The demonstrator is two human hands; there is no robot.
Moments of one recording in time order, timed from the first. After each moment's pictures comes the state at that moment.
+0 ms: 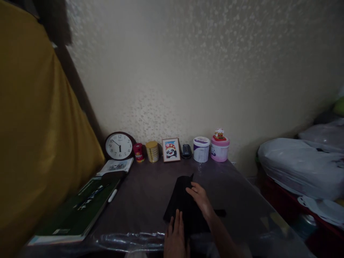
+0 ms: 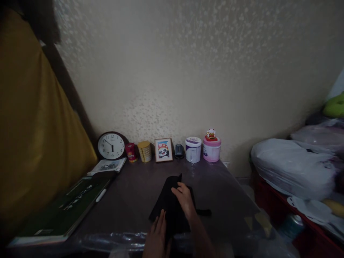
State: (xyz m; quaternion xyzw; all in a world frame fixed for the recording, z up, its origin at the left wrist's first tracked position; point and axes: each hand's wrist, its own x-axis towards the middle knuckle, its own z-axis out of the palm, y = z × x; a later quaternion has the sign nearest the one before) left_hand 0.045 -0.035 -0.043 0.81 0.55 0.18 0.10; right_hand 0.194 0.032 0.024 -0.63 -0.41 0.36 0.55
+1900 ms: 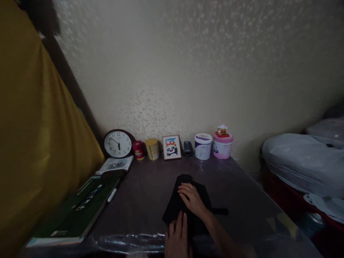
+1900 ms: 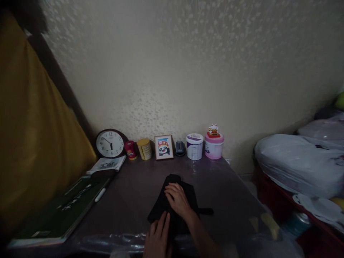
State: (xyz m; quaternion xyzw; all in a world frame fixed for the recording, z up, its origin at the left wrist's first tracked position) left_hand 0.046 -0.028 -0.051 0.83 0.53 0.16 0.03; right_hand 0.189 0.052 -0.011 -0.53 -0.75 0.08 0.40
